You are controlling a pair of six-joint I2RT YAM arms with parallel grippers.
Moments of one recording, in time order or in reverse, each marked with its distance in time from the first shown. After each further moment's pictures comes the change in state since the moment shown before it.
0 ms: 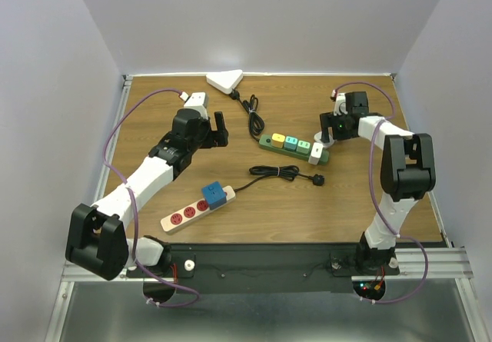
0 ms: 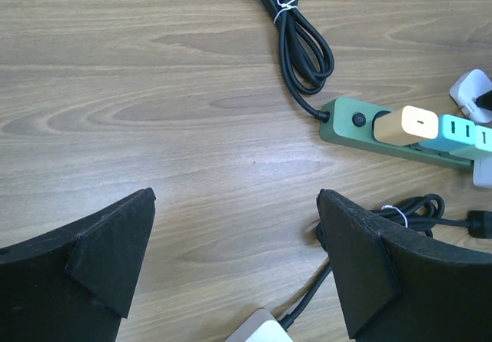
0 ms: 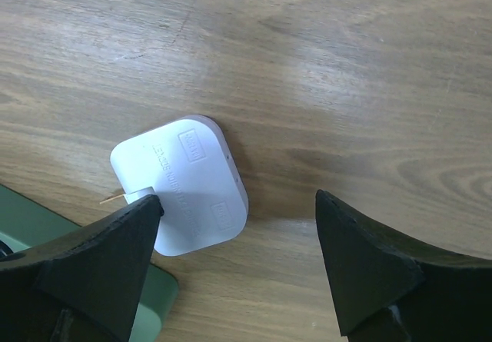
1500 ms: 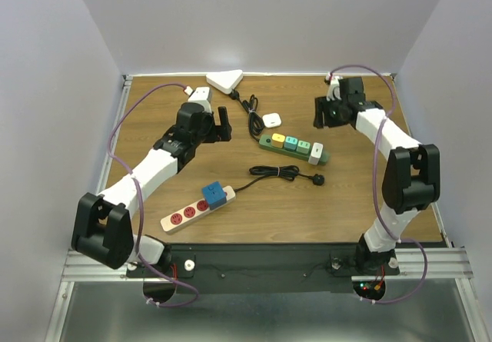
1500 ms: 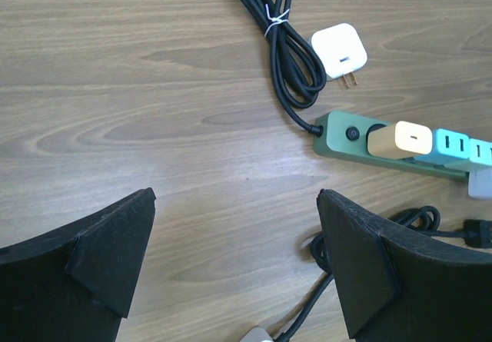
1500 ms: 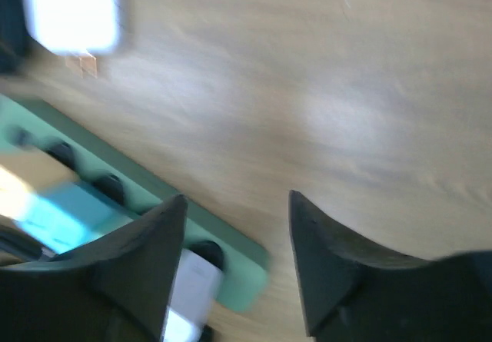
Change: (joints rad) left arm 0.000 0.073 0.061 0.014 0.014 0.007; right arm 0.088 -0.132 0.084 -0.118 -0.077 0.114
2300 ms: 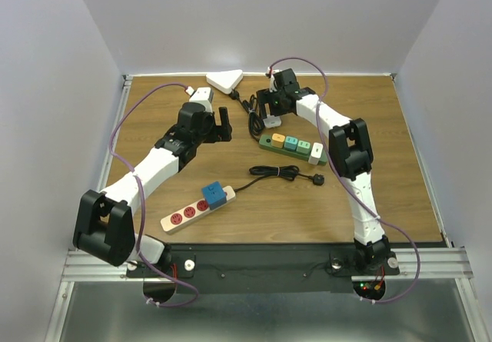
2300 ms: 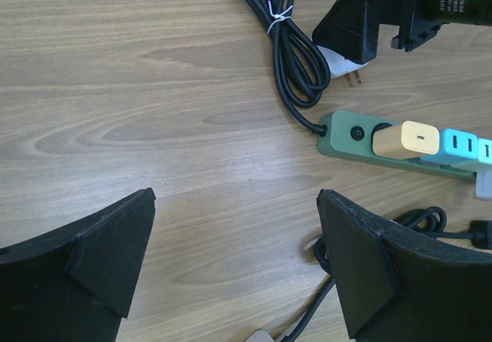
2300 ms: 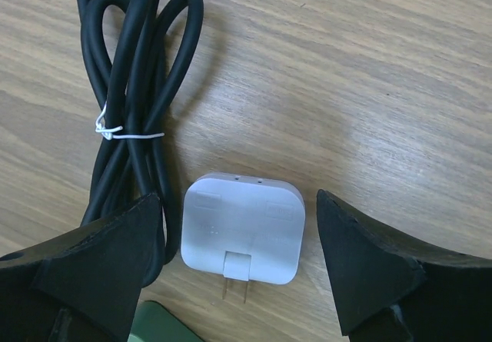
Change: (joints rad) left arm 0.000 0.025 0.007 0.005 0.002 0.007; right arm 0.289 0.637 0.724 -0.038 0.098 0.124
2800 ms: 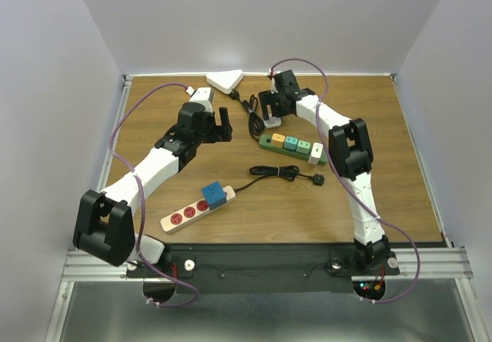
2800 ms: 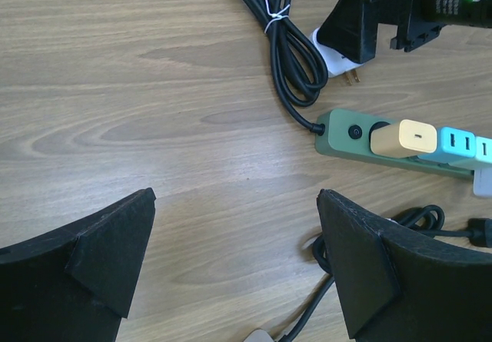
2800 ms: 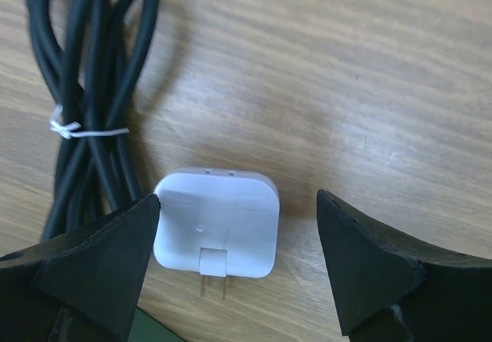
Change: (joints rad) left arm 0.000 0.000 0.000 0.001 0.007 0.000; right arm 0.009 0.000 -0.003 -0.018 0.109 -0.003
